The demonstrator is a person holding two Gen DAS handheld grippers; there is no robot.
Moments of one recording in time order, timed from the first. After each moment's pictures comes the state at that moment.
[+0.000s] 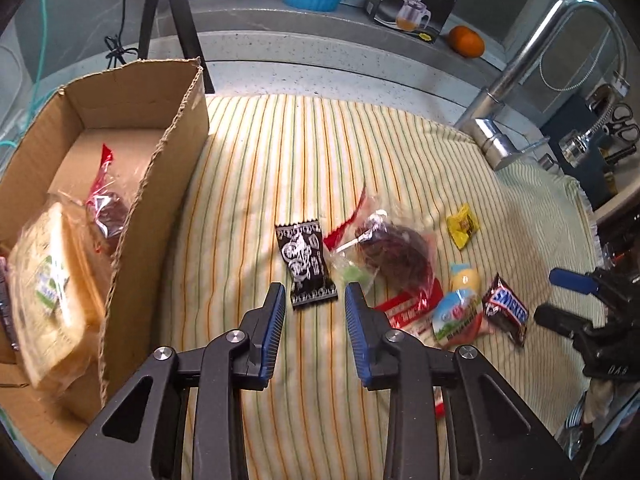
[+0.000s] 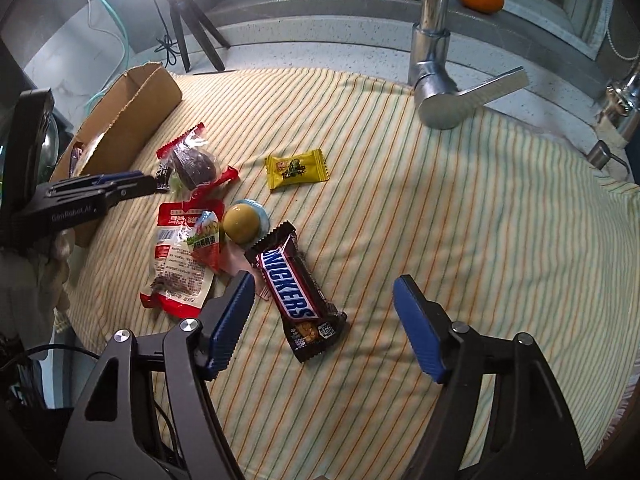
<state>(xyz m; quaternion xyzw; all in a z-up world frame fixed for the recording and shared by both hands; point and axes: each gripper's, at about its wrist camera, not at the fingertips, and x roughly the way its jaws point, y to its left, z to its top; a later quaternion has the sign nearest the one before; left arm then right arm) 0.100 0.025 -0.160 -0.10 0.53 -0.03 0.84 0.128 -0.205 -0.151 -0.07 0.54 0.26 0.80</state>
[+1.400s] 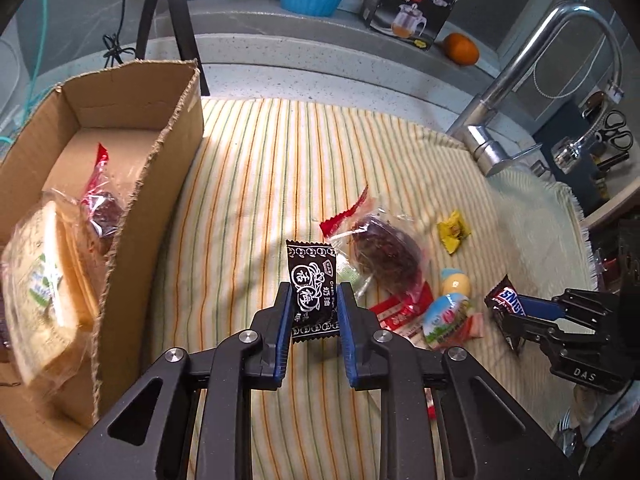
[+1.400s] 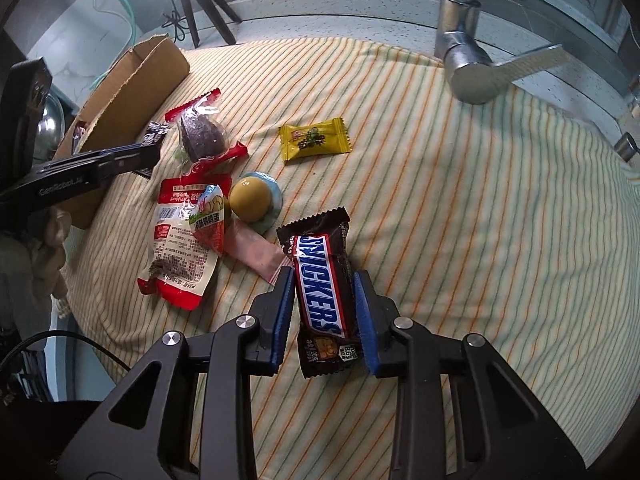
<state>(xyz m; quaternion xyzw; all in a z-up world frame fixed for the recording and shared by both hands) 0.095 0.030 -0.157 -0.12 0.52 -0.04 0.85 0.130 -0.193 -0.174 -0.07 0.57 0.28 0.77</state>
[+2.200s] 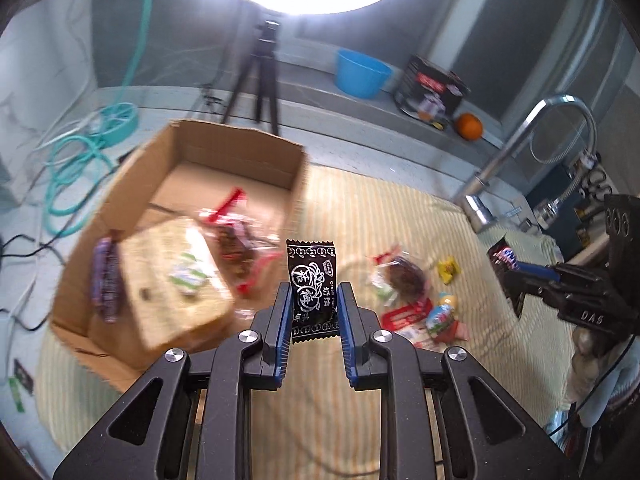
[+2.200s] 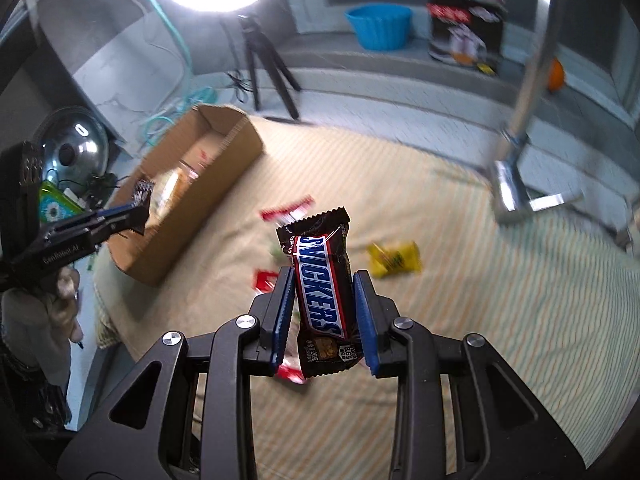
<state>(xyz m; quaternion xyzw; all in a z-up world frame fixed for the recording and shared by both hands) 0.033 0.102 -0.088 -0.15 0.44 0.01 0.88 0.130 -0.137 -0.083 -0.06 0.49 0.34 0.80</state>
